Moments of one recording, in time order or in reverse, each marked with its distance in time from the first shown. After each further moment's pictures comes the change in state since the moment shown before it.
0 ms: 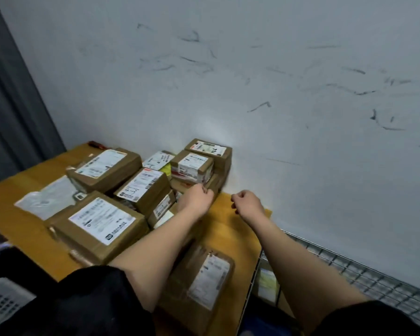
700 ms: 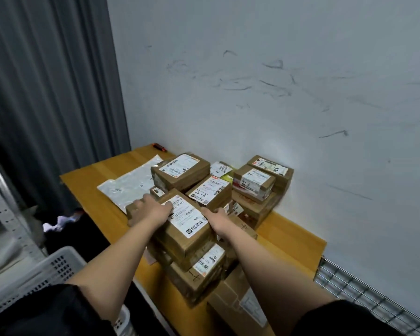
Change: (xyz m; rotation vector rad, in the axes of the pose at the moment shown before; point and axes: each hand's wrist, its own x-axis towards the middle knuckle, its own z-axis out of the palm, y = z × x) left_hand -0.028 -0.207 -0.146 -0.065 0.254 -0.577; right_hand -0.082 -0.128 0.165 0.053 -0.520 0.022
